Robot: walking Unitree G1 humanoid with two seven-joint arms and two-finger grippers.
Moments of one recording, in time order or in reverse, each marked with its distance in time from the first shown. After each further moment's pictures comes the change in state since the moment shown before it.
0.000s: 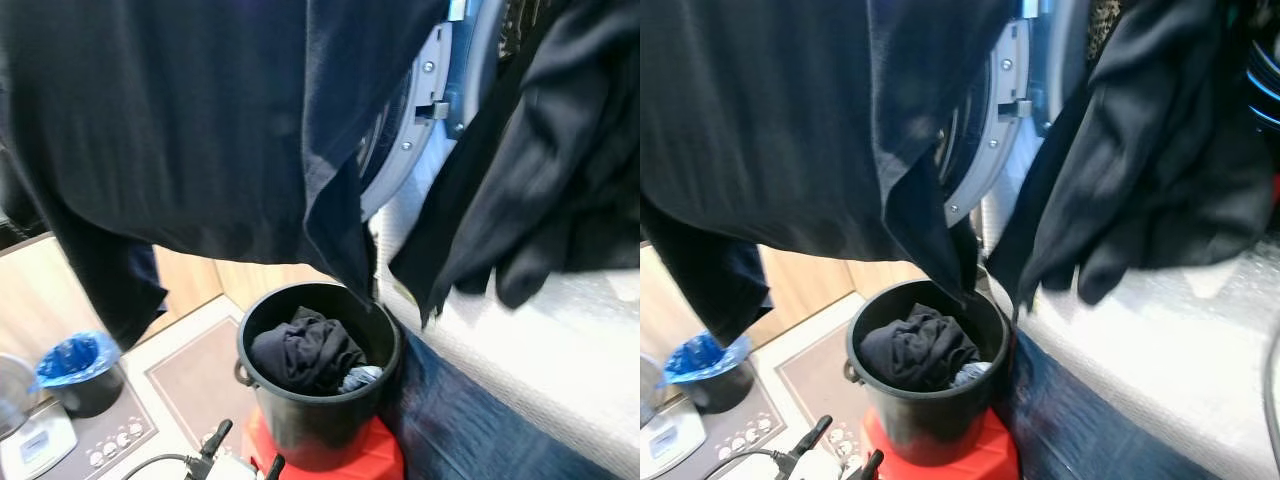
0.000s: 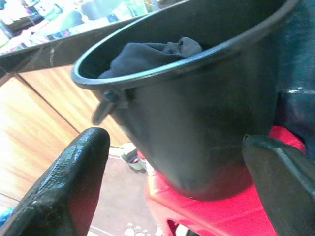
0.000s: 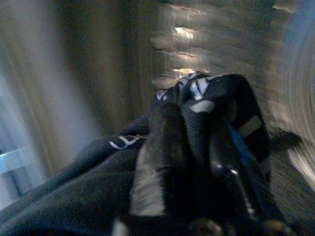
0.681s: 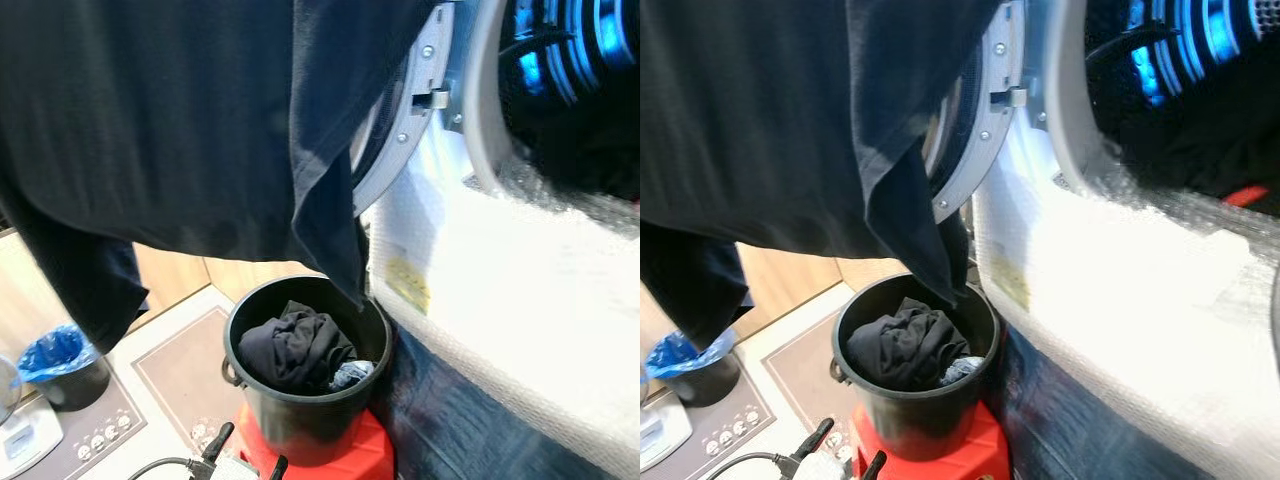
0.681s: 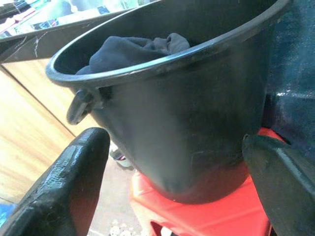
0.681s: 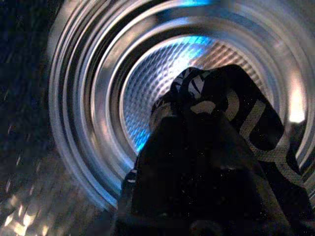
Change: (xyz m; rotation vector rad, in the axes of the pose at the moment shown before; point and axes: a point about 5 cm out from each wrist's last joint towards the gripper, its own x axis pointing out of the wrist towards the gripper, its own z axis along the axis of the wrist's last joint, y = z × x) left arm 0.000 -0.005 0.001 -0.028 0.000 0.022; right arm -0.021 -0.047 0.067 0.048 -0.382 -0.872
